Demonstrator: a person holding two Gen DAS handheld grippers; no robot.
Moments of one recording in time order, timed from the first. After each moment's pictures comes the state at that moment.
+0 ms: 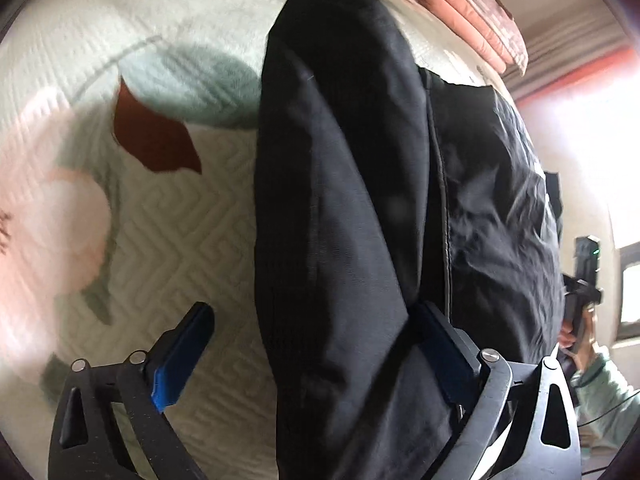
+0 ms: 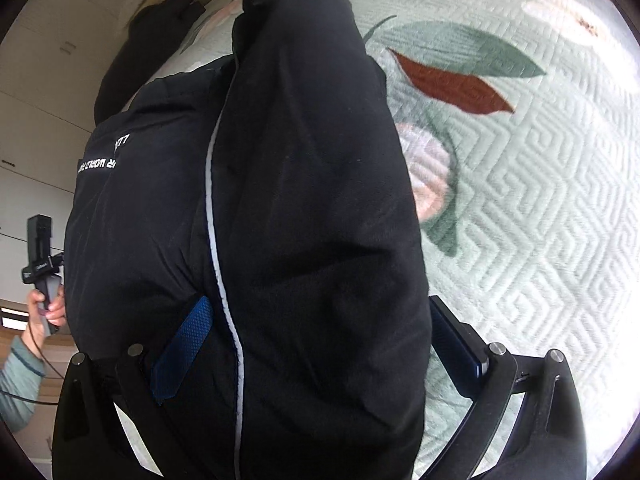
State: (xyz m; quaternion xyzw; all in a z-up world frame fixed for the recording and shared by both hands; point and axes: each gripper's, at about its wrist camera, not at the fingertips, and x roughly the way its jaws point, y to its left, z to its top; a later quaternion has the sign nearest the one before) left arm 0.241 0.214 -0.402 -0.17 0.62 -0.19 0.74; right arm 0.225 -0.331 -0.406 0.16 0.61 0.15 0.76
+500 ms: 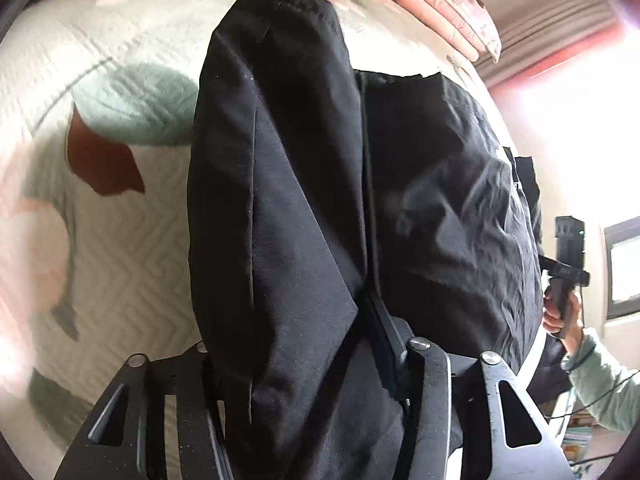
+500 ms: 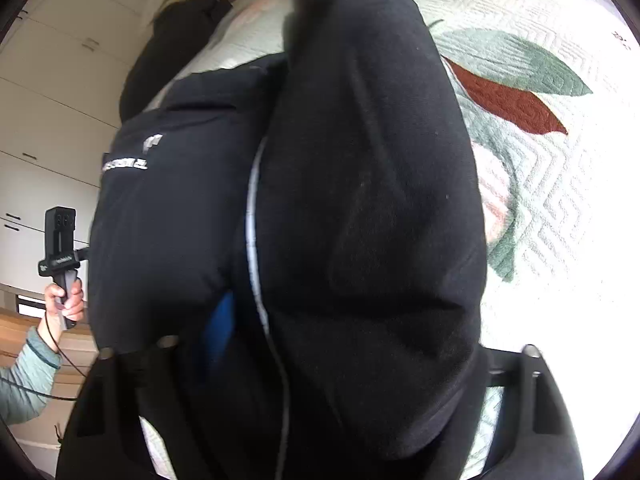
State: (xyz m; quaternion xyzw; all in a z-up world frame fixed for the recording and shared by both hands) left arm 0.255 0.167 -0.388 -0.15 0.60 -0.23 0.75; right arm 0.240 -0.320 -0.403 0.16 0.59 0.19 0.77
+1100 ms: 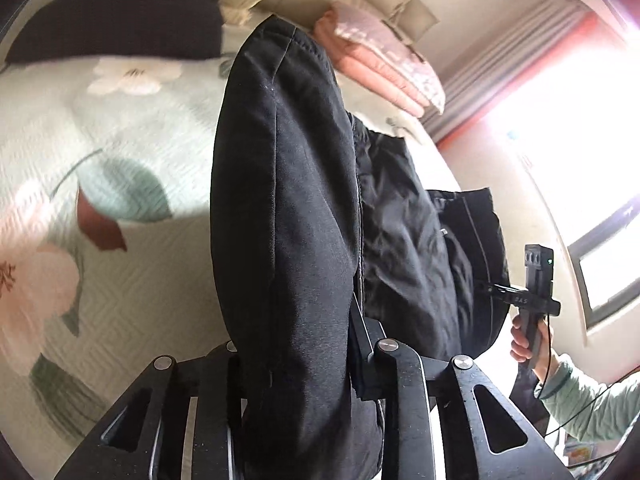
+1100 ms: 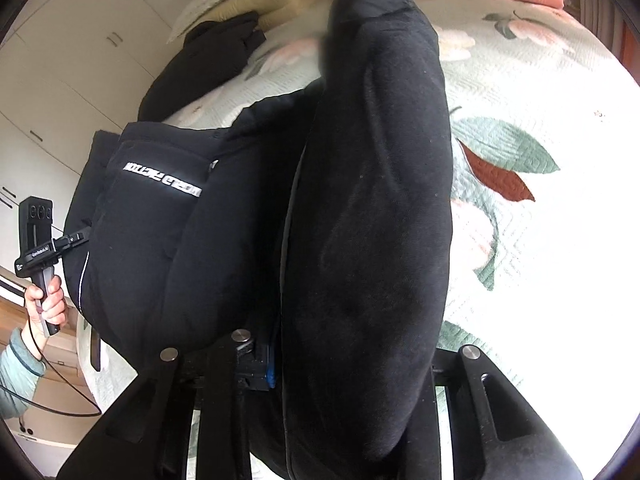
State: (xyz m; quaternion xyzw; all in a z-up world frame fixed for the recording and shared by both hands) left arm 0.221 0.154 -0.297 -0.19 0.48 -0.27 0.81; right arm 0.201 -0.315 -0.317 0.10 0.53 0.17 0.82
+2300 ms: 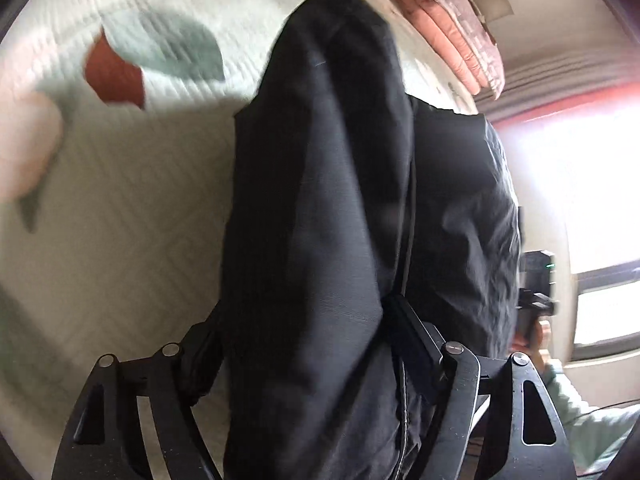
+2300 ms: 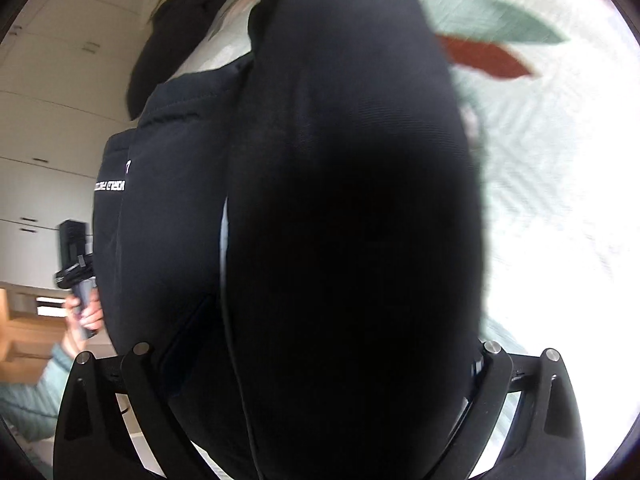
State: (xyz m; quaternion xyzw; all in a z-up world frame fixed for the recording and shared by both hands) left arm 0.251 0.193 -0.426 -0.27 0.60 -0.23 0.71; right arm 0.244 -0.408 -0.416 0.21 0.62 0.22 0.73
